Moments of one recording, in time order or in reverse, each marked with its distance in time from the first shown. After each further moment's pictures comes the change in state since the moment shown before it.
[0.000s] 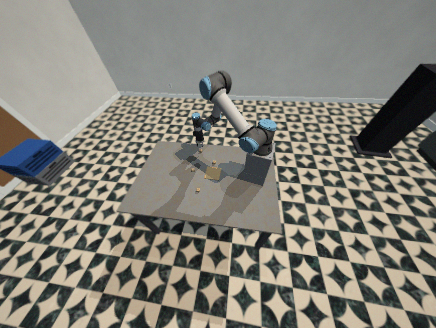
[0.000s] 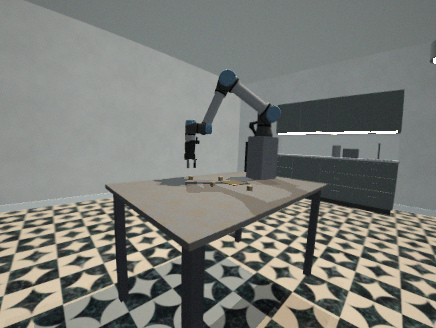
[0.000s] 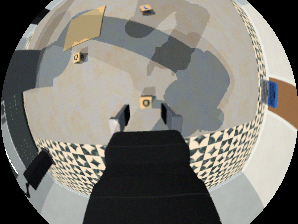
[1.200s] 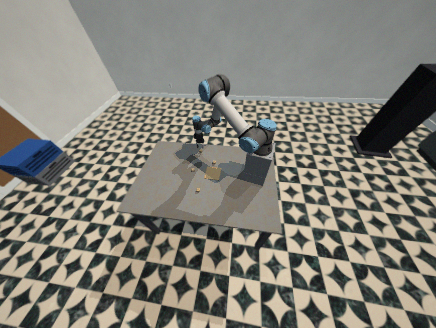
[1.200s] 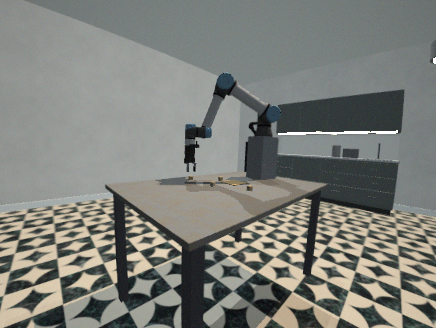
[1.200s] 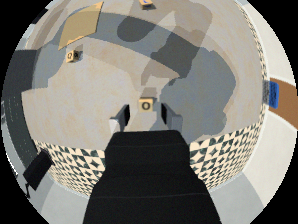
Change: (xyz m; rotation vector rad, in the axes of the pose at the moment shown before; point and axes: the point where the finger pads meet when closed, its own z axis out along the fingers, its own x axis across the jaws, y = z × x) arm 0.000 0.000 0.028 0.000 -0.001 0.000
